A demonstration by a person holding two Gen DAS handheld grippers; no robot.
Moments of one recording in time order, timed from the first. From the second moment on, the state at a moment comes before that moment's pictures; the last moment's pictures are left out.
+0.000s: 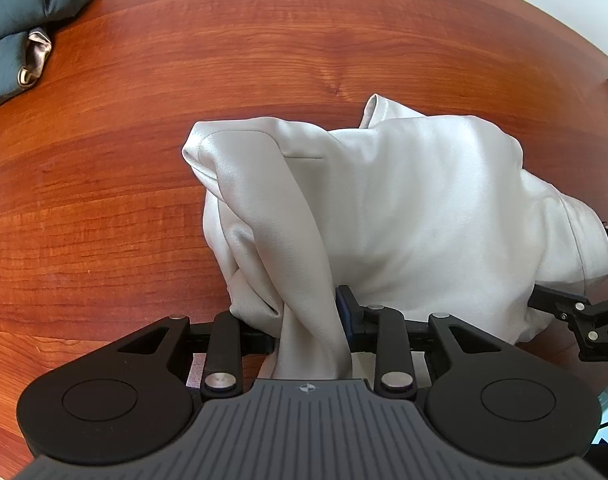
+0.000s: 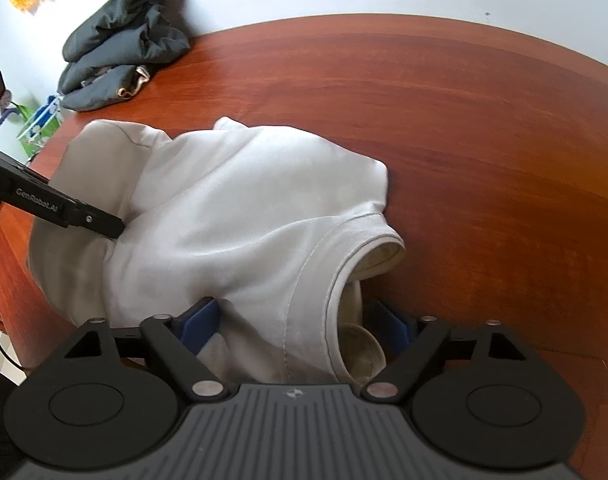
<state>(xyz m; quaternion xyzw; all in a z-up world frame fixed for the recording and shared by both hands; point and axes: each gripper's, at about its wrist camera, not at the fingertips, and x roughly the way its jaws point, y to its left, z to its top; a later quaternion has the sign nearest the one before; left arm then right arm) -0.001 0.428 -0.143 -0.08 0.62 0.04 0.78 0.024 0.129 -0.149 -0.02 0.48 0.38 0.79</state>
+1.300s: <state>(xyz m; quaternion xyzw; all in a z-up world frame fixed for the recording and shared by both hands) -0.061 0.447 -0.092 -0.13 0.56 0.12 0.81 0.023 0.175 -0.081 -0.11 0.46 0.46 0.76</state>
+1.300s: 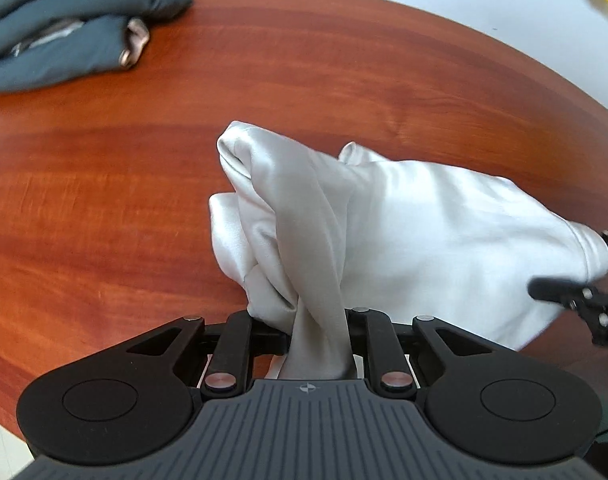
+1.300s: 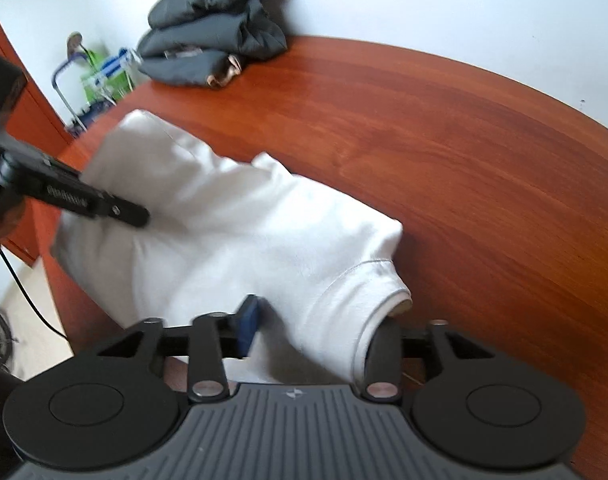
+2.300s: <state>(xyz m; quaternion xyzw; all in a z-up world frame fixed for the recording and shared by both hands) -0.056 0.460 -0.121 -0.13 0.59 0.13 0.79 -0.025 0.164 -0.129 -0.36 0.30 0.49 0.74</state>
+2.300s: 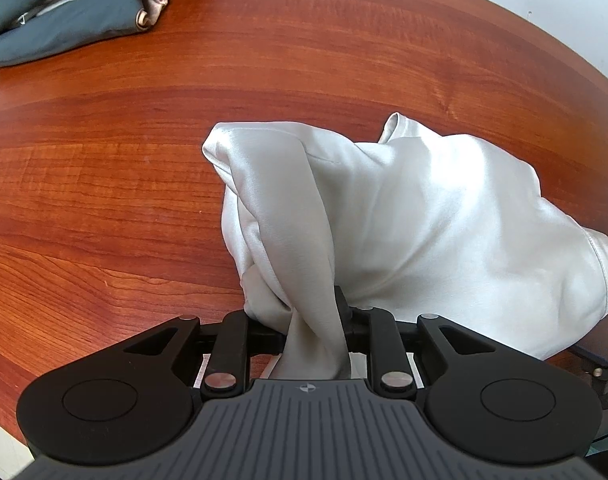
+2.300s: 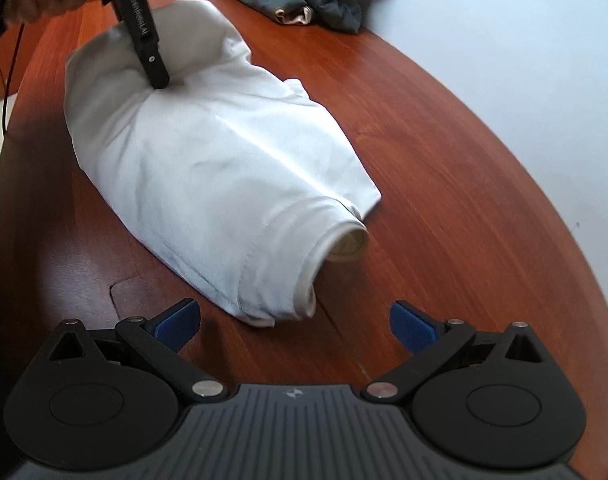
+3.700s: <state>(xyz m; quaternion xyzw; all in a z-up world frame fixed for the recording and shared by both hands) -0.072 0.442 -0.103 -0.08 0.55 0.12 0.83 0.008 0.235 -0.109 -0.41 0.24 0.67 0.58</state>
